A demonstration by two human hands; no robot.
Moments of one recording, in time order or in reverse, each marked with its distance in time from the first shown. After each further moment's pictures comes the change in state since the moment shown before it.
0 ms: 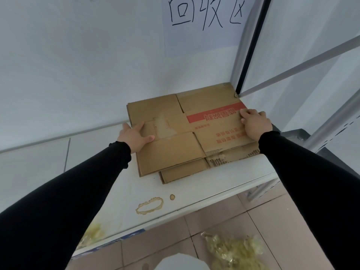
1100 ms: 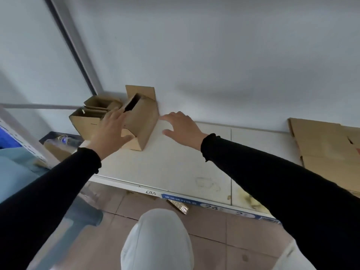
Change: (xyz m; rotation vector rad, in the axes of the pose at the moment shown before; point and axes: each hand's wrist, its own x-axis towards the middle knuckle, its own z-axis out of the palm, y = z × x) left_hand -0.342 -0.478 -0.252 0.284 0.567 -0.157; right_hand -0.321 -0.709 -0.020 0.263 -0.178 -1.156
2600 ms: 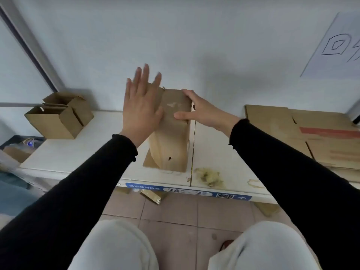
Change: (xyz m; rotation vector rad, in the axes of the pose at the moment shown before) left_hand 0.005 0.243 -0.015 -0.137 0.356 0.196; right_hand -0.135 0.111 -0.104 0.606 0.014 0.216
